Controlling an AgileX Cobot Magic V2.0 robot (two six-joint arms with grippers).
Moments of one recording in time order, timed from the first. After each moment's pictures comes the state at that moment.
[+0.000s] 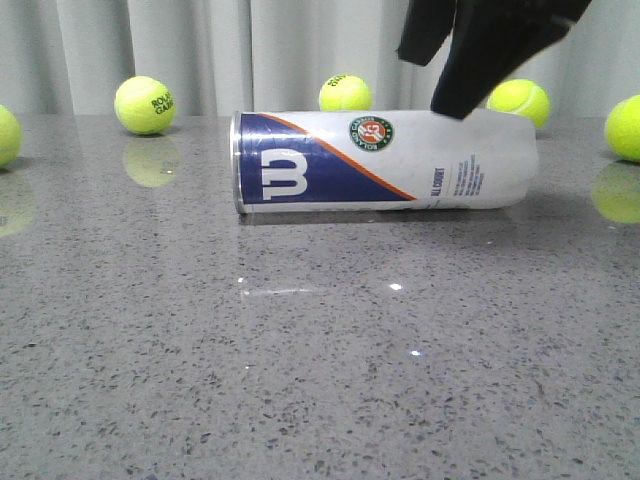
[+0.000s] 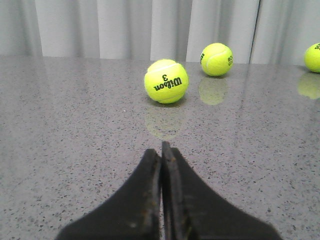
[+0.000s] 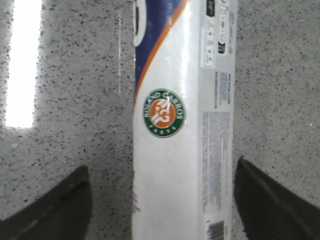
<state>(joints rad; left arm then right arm) 0.00 0.00 0.00 -0.04 0.14 0.03 0.45 1.59 -1.48 0.24 1.07 -1.27</state>
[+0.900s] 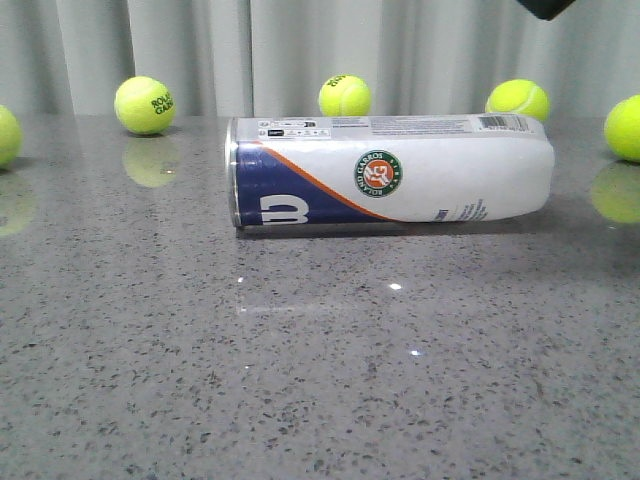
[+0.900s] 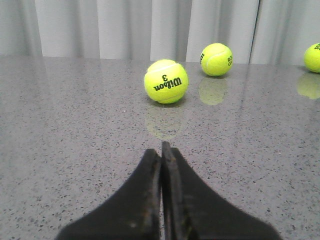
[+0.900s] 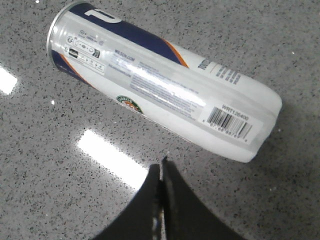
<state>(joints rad) 0.00 0.00 0.00 -0.04 0.14 0.03 0.39 1.26 -1.24 0.29 1.03 -0.16</state>
